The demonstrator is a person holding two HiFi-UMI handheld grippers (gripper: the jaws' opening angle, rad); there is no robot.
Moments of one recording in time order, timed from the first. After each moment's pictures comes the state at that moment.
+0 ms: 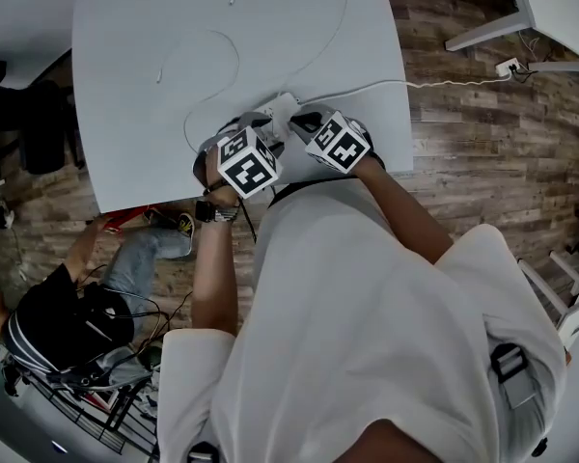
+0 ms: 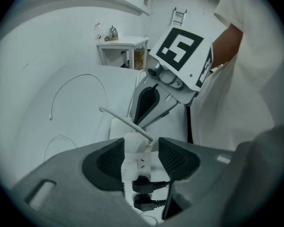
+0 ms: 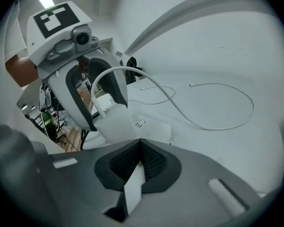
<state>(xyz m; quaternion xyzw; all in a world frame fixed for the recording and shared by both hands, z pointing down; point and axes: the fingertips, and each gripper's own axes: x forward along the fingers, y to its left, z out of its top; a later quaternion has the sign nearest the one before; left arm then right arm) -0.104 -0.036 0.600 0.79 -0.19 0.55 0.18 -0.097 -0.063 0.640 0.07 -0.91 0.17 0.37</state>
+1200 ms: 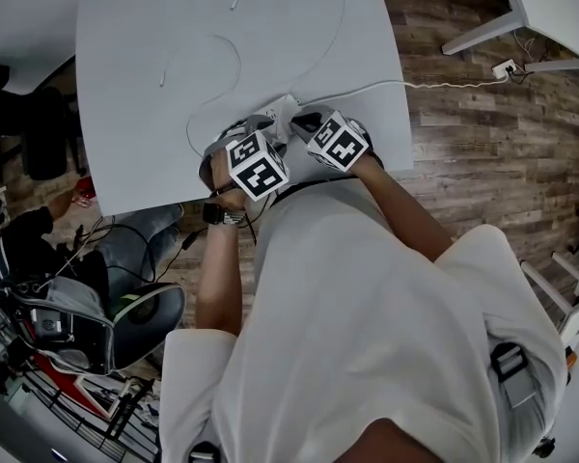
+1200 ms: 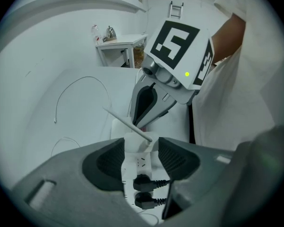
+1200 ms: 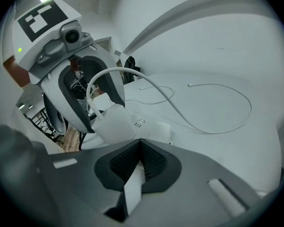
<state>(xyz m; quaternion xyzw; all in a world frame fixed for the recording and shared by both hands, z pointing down) -0.103 -0.031 0.600 0.78 -0.20 0.57 0.15 -0.098 -0.062 0.640 0.09 -0.91 0.17 0.37</state>
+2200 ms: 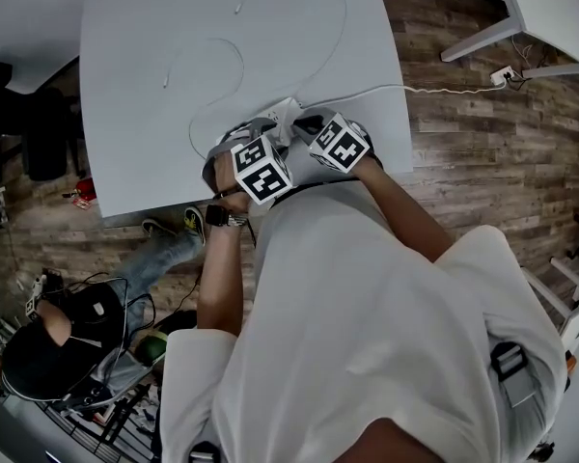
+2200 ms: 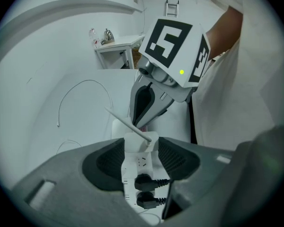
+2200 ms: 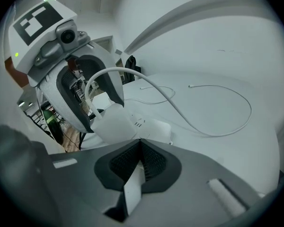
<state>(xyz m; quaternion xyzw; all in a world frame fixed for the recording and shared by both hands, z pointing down) -0.101 -0.028 0.601 0.78 -0.21 0.58 0.12 -0.096 -0.060 0.640 0.09 -0.91 0.16 0.37</state>
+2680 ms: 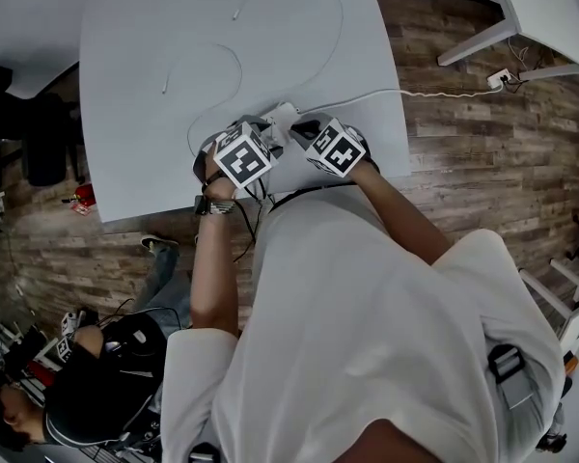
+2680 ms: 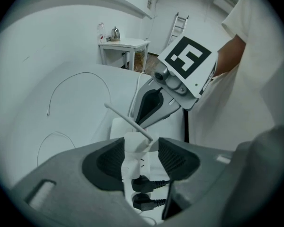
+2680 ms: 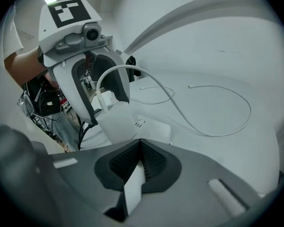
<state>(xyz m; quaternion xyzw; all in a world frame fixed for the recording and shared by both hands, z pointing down) -0.109 -0.037 0.597 0.80 -0.18 0.53 0.21 -0.097 -0.060 0.641 0.09 -0.91 0.16 0.37</state>
